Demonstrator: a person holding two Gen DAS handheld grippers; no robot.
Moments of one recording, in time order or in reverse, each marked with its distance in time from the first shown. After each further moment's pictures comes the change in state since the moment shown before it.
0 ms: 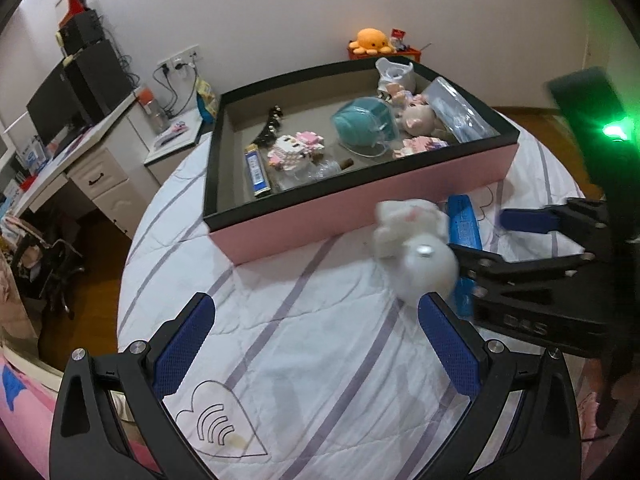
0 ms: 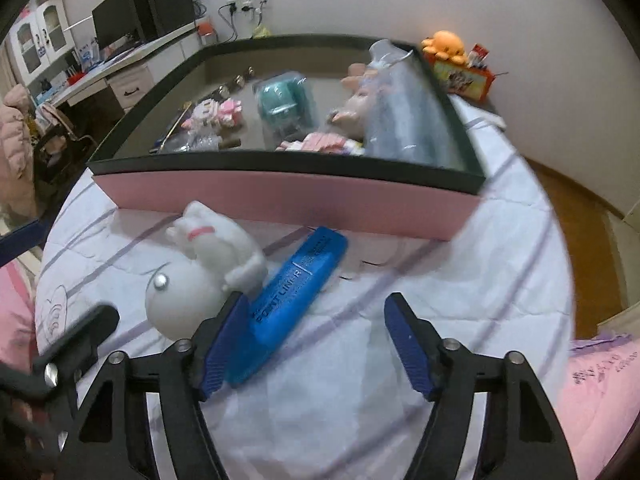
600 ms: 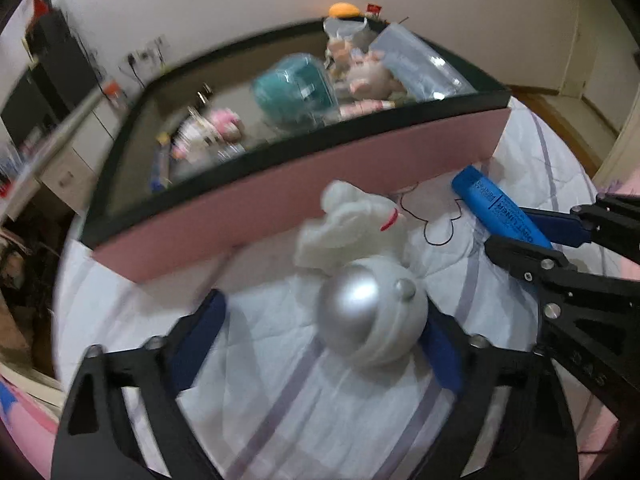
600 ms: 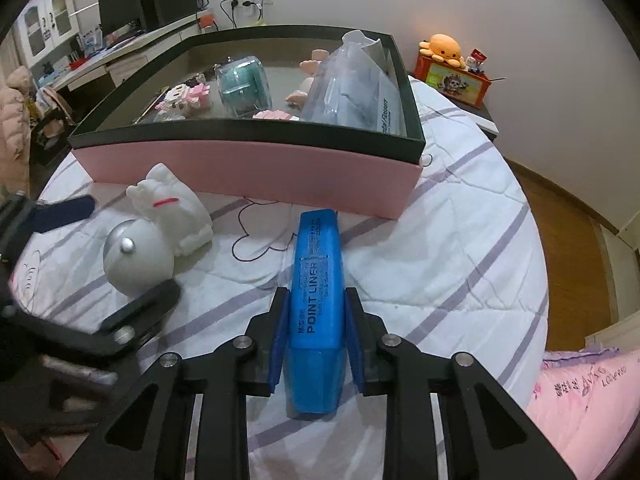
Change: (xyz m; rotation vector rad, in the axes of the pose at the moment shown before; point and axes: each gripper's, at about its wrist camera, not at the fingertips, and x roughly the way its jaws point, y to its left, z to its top) left arm 0.058 -0.052 0.013 0.007 0.076 -0.090; right arm -0.014 -0.033 -0.022 -0.060 -0.008 -0.050
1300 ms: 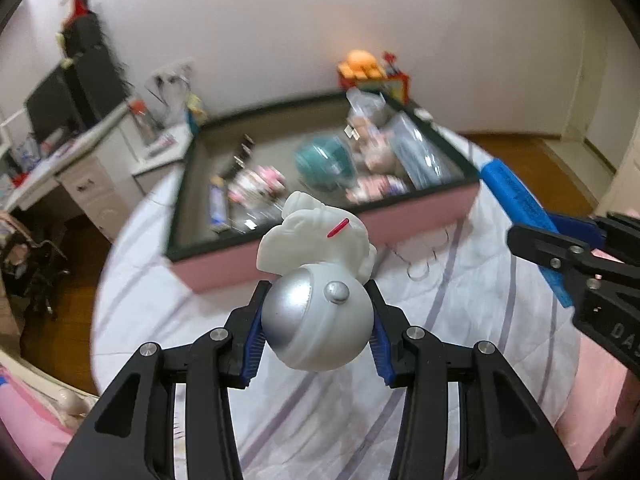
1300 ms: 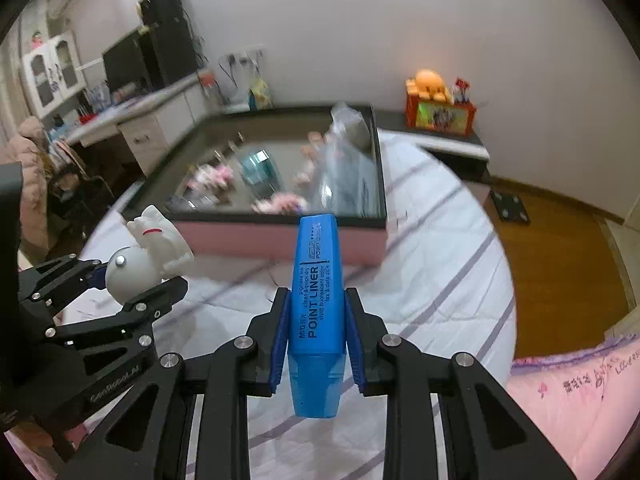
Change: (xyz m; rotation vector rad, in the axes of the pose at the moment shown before) left arm -0.087 0.016 -0.004 -0.064 -0.174 0.059; right arm -0.085 0.001 0.005 0.101 -0.212 0.055
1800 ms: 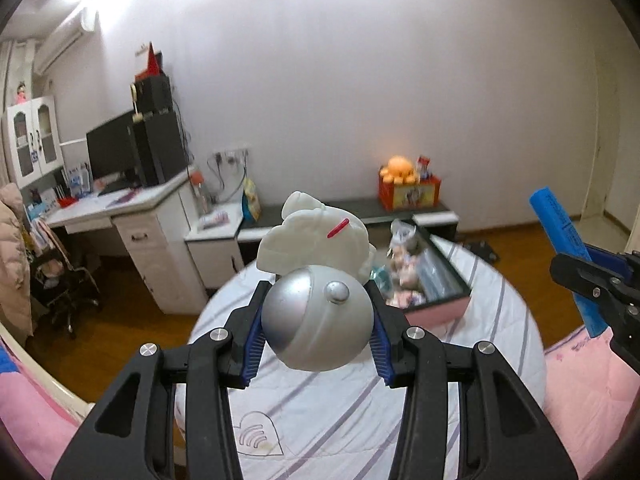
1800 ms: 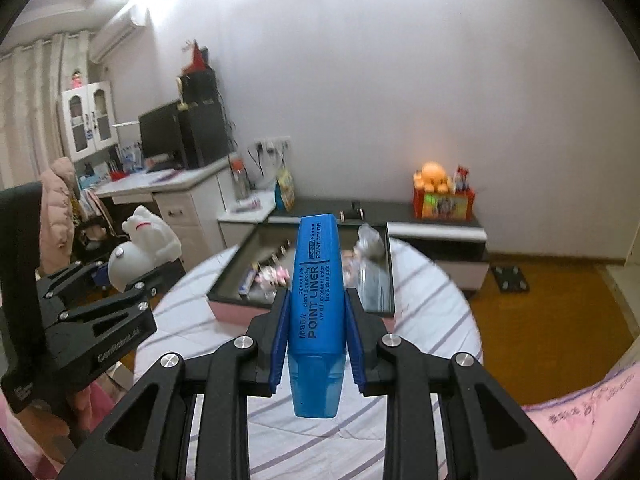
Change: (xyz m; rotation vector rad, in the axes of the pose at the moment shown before) left arm -0.138 0.042 0.010 -0.100 -0.345 0.098; right arm -0.130 0.042 0.012 -0.055 -0.326 0.020
